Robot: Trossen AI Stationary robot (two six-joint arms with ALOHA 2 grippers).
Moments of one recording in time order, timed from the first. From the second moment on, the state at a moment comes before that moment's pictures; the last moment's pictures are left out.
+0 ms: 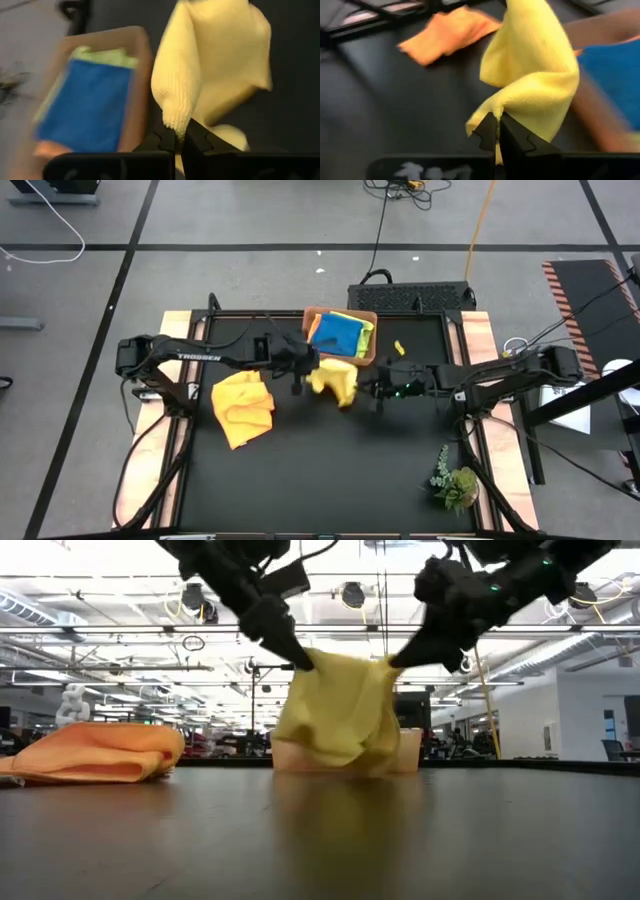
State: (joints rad) left arm 0.17 1.58 1.13 -0.28 -0.08 0.34; right arm -0.01 1.23 0.59 0.09 0.12 0.29
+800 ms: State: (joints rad) left arm 0.55 1.70 1.12 -0.03 0.13 0.25; right arm -0.53 1.27 0.59 0.19 0.14 0.07
